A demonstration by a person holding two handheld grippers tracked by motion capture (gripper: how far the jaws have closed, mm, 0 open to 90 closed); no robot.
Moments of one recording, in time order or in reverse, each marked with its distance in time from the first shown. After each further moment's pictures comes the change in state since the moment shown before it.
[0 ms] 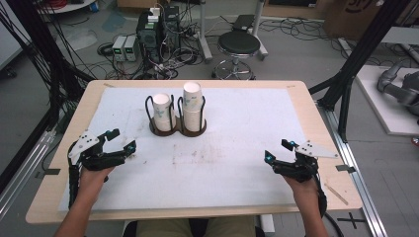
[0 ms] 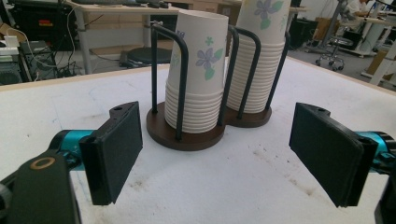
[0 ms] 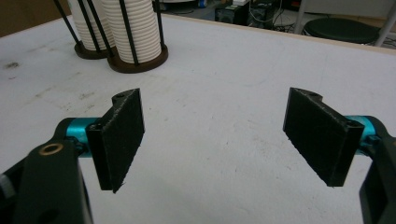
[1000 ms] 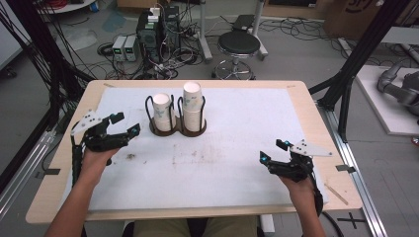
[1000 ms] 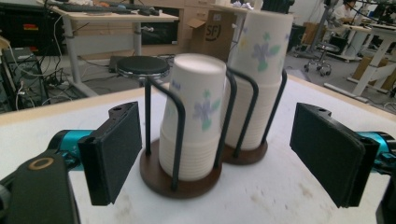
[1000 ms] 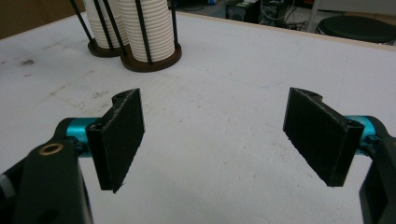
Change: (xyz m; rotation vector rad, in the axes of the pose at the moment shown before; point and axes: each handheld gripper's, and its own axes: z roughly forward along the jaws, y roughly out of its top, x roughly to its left) left arm 0.009 0.055 0.033 -0.016 -0.051 -0.011; right arm 0.009 0.003 0.007 0.016 0.040 -0.005
